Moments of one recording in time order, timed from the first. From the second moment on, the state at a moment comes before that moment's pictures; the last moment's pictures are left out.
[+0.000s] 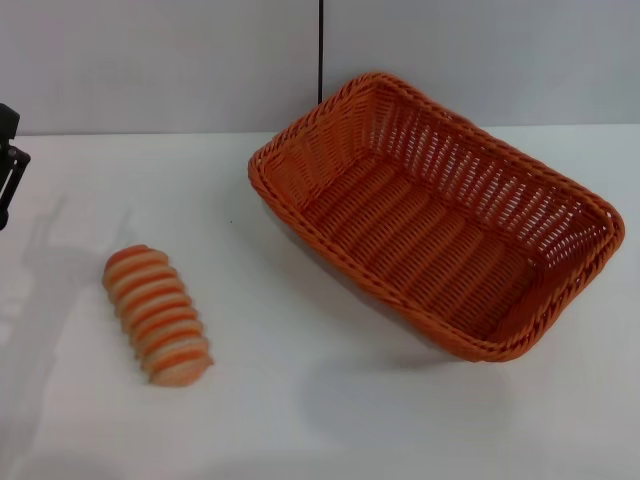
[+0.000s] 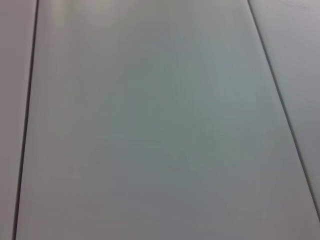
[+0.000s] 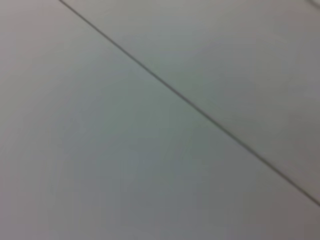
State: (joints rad) left arm -0.26 -2.07 0.11 -0.13 1.45 1.88 -0.08; right arm 0.28 2.07 2.78 0.00 -0.49 1.40 -2.20
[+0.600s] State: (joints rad) left arm -0.29 -2.06 0.11 -0.10 1.45 1.83 -0.43; right arm 0.15 1.98 2.57 0.41 -0.76 1.56 -1.70
